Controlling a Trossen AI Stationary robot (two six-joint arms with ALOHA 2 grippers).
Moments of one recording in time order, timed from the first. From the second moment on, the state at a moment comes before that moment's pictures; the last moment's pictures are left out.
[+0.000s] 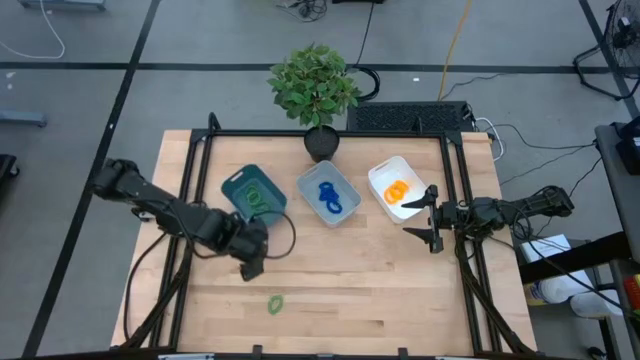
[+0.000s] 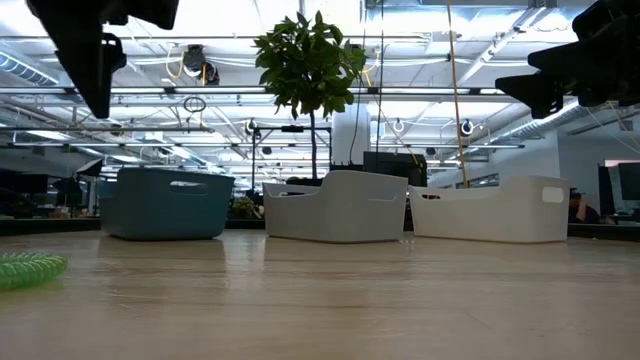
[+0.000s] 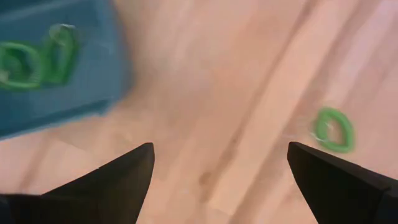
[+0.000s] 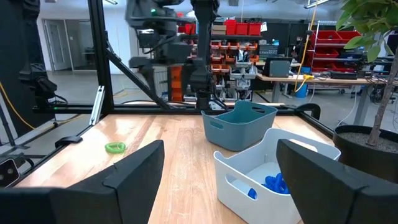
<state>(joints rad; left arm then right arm) -0.42 1.41 1.14 -1.12 -0.13 -0.90 0.26 0.03 0.02 0.08 0.26 -0.01</state>
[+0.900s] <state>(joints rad) -0.63 1.82 1.31 -0.89 -0.10 -0.73 0.26 0.03 0.02 0.08 0.26 -0.01</state>
